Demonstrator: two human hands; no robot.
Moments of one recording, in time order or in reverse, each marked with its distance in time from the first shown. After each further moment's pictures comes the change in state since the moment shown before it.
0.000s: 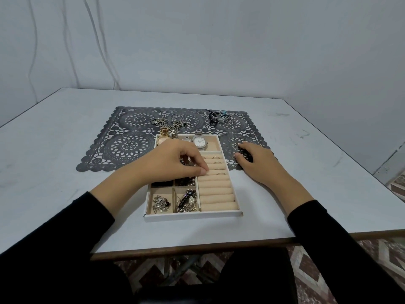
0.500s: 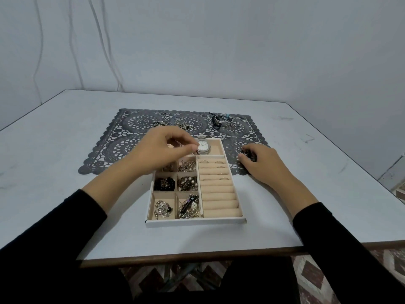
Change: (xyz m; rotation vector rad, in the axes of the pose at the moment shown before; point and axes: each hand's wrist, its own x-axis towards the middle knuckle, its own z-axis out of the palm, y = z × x) left_hand 0.004 -0.010 -0.021 -0.071 0.290 -0.092; right_hand 0.015 0.005 0.001 0.013 0.036 -0.005
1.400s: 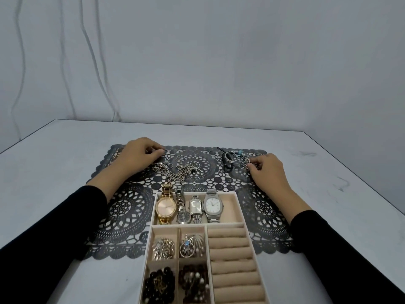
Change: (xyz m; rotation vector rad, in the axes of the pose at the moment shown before) left_hand 0.143 -0.147 -0.055 0.393 0.163 -0.193; right_hand 0.148 0.023 0.041 0.028 0.150 0.150
